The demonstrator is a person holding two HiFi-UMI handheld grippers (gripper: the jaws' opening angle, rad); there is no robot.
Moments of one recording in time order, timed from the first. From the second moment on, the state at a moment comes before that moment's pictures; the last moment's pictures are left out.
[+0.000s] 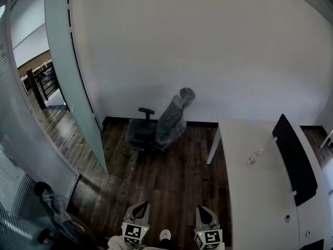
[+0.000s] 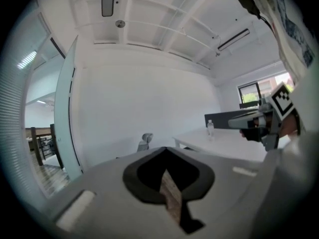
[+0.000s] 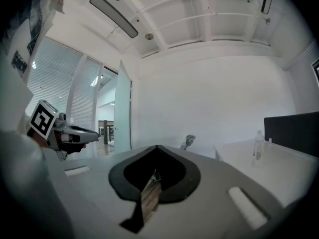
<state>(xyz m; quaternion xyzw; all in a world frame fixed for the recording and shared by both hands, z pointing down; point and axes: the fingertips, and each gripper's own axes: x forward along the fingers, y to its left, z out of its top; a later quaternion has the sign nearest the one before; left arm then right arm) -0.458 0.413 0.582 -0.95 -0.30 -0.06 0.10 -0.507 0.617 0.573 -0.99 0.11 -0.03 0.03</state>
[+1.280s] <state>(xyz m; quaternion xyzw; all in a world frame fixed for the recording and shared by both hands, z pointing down) -0.041 0.486 0.609 -0.95 -0.27 -0.08 0.10 -0.058 0.688 0.601 -0.99 0.15 -0.05 0.04</state>
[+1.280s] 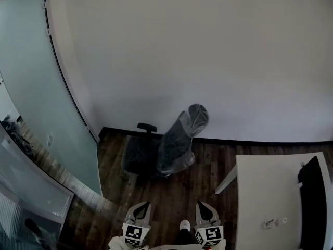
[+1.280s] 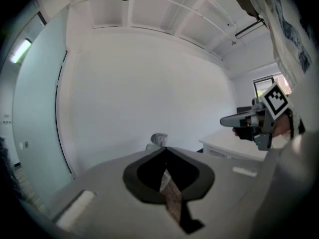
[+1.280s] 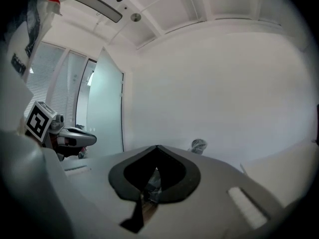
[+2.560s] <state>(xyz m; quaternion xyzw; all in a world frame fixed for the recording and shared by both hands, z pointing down) 0.058 0.319 0.584 -0.99 0.11 -0.09 0.07 0.190 0.466 0.574 -0.86 0.51 -0.05 0.02</state>
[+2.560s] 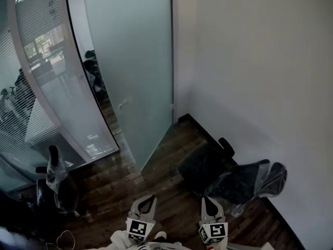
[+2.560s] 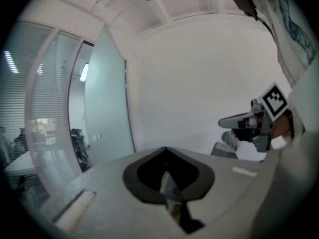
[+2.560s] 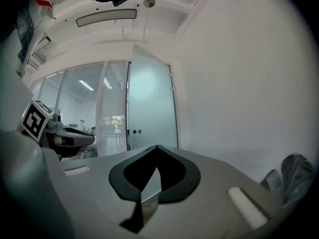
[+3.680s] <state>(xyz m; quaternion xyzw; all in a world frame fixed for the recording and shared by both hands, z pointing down) -0.049 0.263 0.592 -0.94 0.33 -0.10 0.03 0.122 0.370 0.595 -0.73 0.68 -0.07 0.00</state>
